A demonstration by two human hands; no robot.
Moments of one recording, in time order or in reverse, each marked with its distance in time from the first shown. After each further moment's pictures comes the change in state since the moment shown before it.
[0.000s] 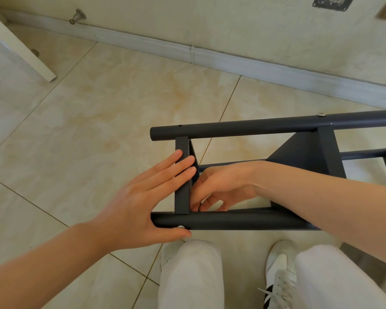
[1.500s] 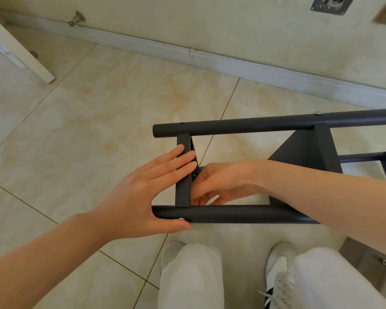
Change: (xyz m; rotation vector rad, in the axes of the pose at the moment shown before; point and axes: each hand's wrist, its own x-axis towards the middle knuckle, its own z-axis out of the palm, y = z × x) left_hand 0.013 -0.009 -0.008 -0.028 -0.027 -0.019; right_hand 0.003 0.001 -0.009 0.000 0.052 -0.102
